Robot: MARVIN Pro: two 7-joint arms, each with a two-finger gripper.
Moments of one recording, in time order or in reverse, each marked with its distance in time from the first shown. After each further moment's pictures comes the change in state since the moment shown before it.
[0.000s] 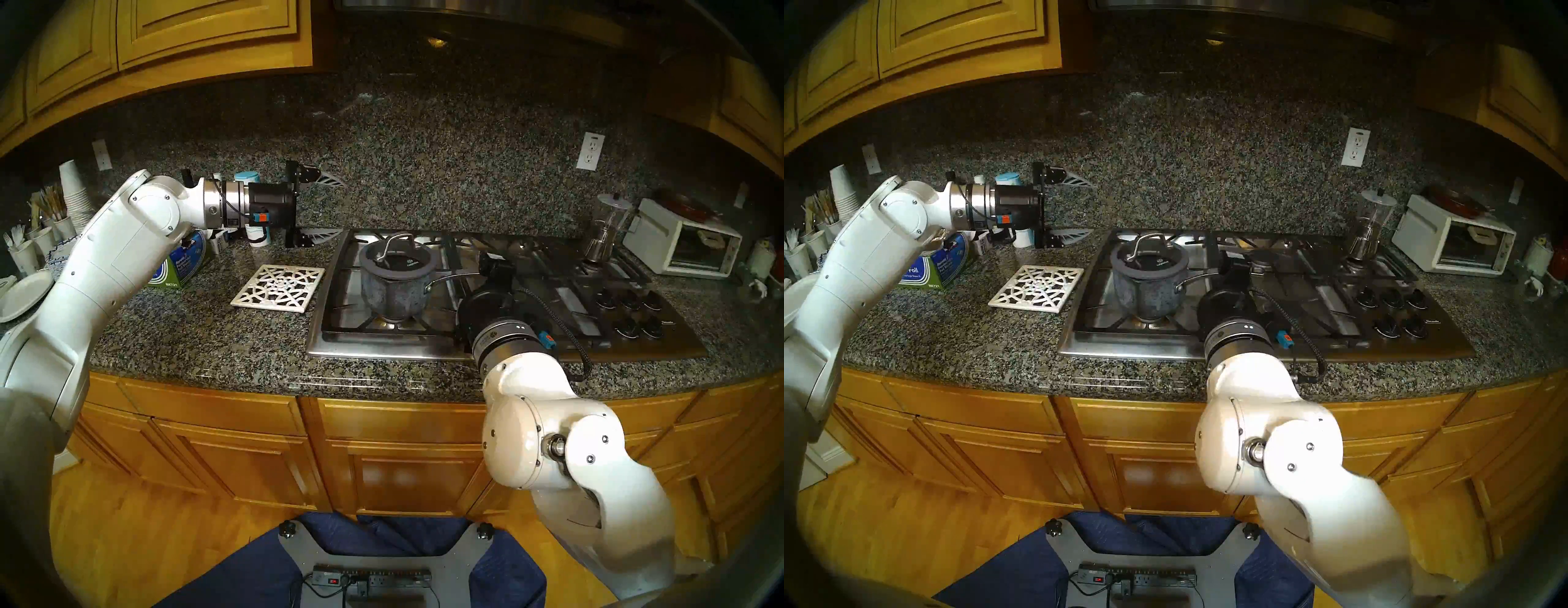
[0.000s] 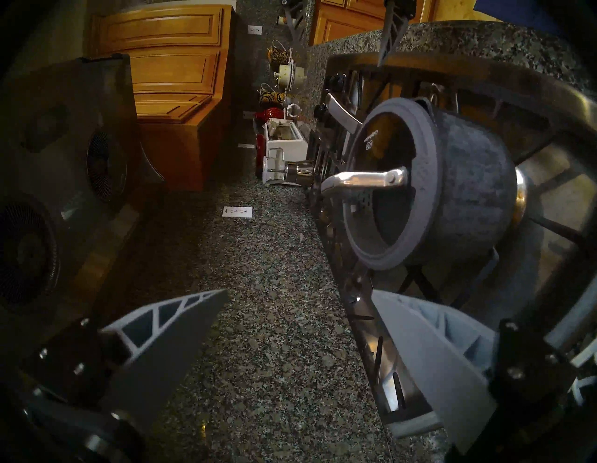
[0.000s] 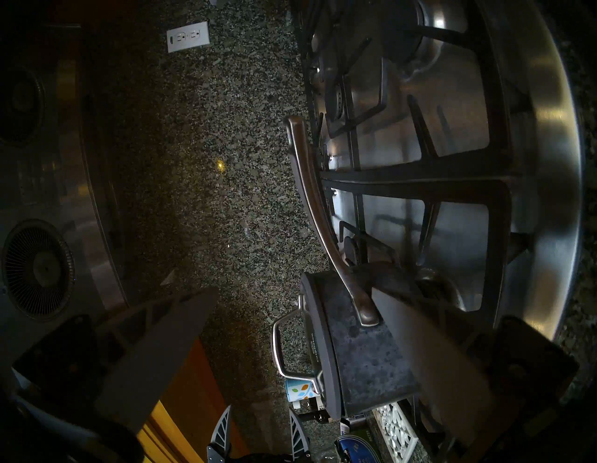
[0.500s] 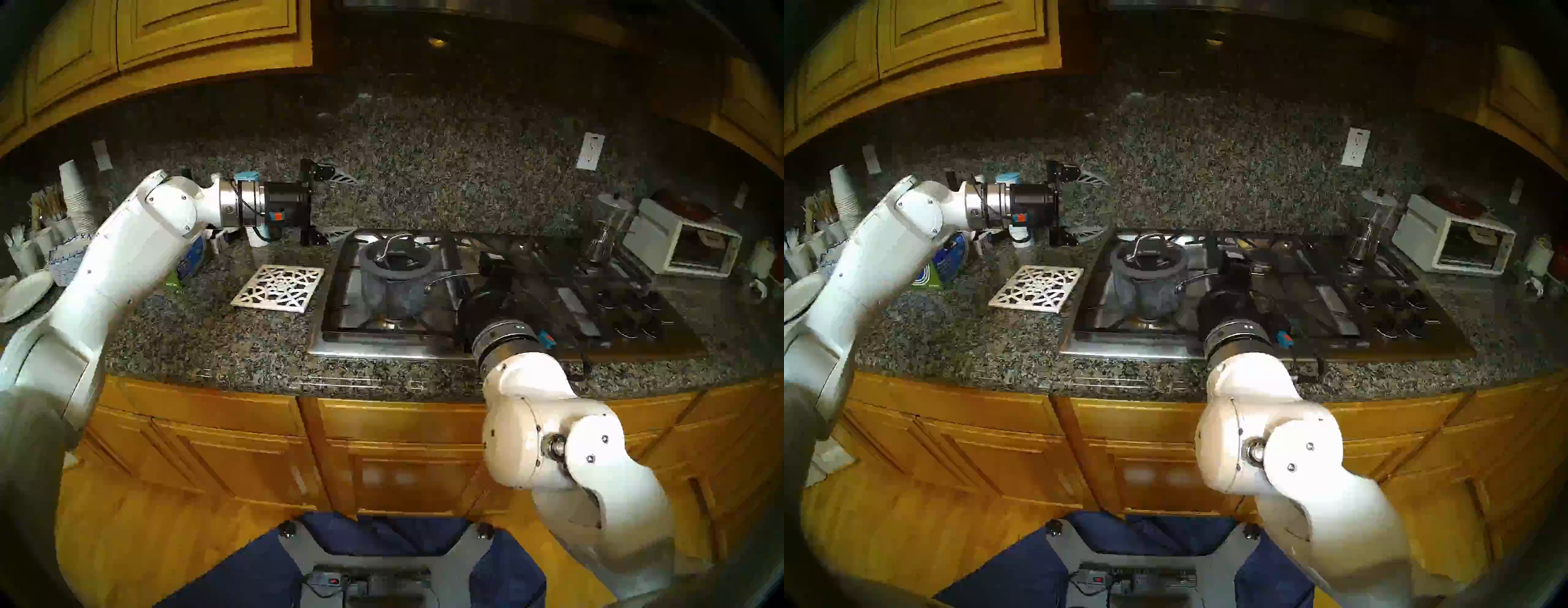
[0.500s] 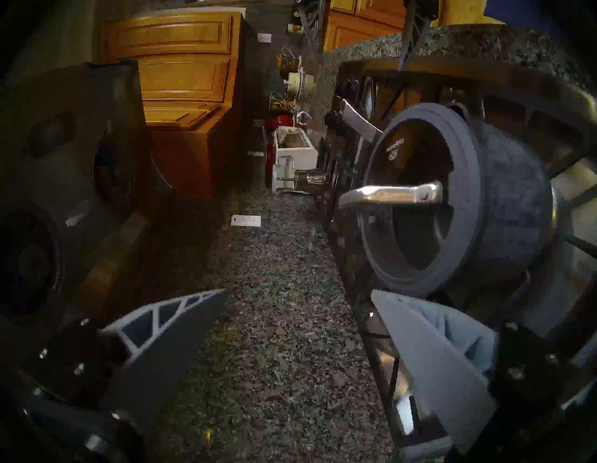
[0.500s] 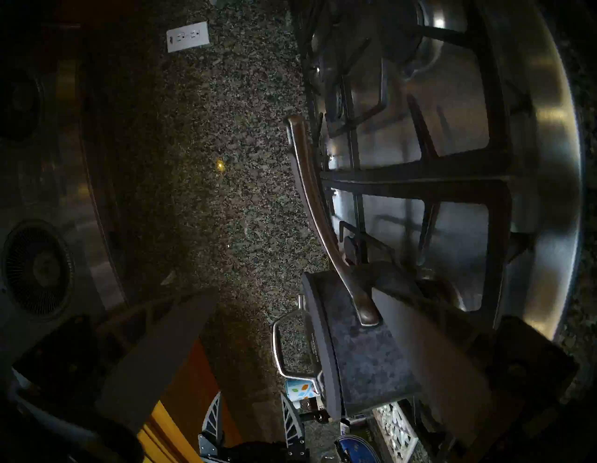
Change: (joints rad) left arm -0.011 -0.056 0.008 0.036 0.034 0.000 0.022; right arm 0.000 -0.001 0.000 0.000 0.000 0.001 0.000
